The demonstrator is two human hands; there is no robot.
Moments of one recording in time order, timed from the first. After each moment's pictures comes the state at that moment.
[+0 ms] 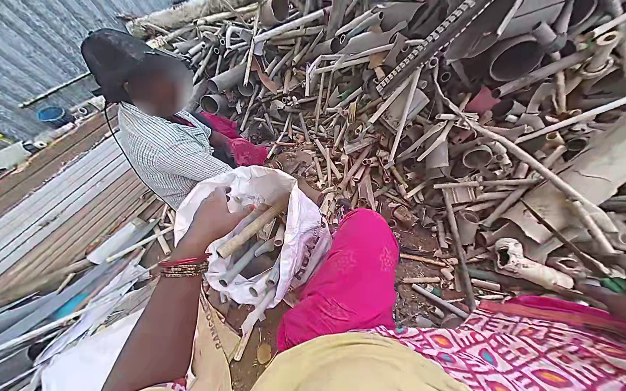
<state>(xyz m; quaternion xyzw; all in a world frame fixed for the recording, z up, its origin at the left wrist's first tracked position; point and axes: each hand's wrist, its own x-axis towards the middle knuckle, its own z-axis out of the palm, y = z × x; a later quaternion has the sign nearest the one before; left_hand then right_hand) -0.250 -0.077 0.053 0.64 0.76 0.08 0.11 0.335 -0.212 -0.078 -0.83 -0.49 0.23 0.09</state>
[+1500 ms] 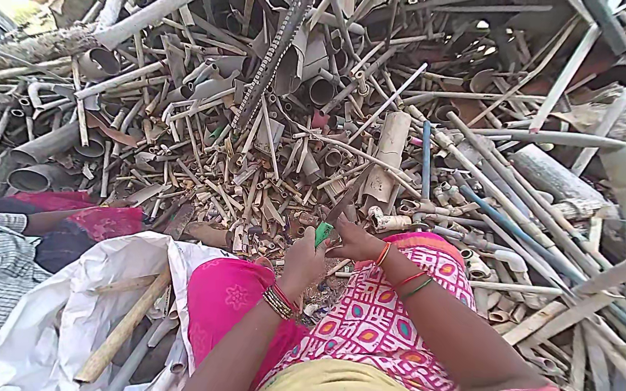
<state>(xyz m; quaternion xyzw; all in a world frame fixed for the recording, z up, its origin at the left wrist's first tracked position) 0.062 -0.130 -0.050 0.82 0.45 0.01 0.34 0.228 -0.166 -0.076 -0.63 -0.65 0.37 0.20</state>
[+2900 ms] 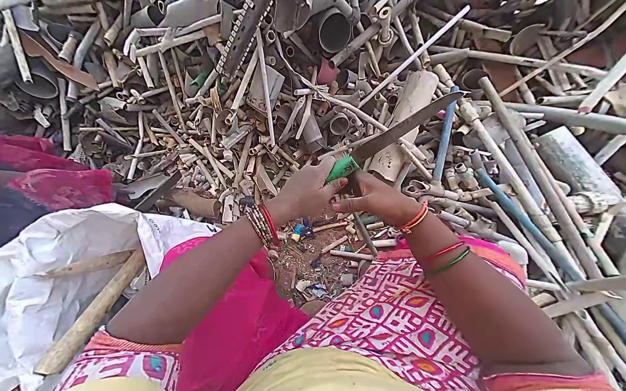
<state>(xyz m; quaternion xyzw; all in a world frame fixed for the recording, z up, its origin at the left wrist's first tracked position) 0.100 -0.037 -0.024 0.91 0.26 0.04 0.33 0.250 -0.141 -0.047 -0.50 -0.50 0.54 0.45</state>
